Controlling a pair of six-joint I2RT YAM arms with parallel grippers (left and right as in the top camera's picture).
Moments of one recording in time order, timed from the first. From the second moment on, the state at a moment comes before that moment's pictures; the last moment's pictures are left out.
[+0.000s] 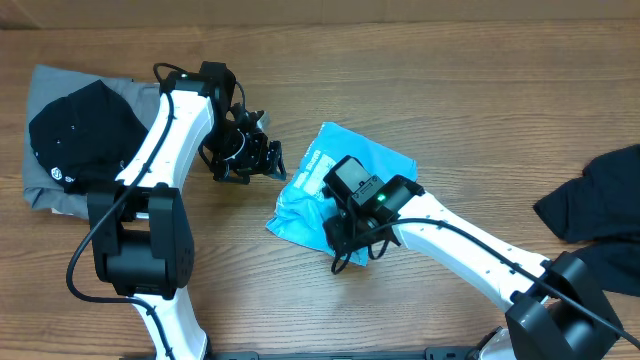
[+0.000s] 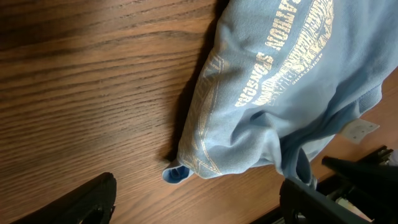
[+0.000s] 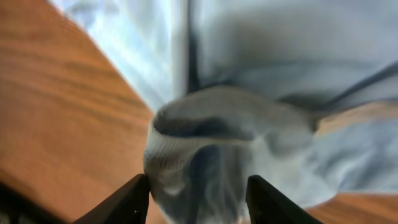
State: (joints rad) left arm -0.11 2.02 1.62 -1.29 0.44 0.01; right arm 0.74 1.65 1.10 -0.79 -0.18 0.35
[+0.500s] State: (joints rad) left arm -0.11 2.02 1.62 -1.29 0.44 0.01; right arm 0.74 1.70 1.10 -0.72 -0.18 0.38
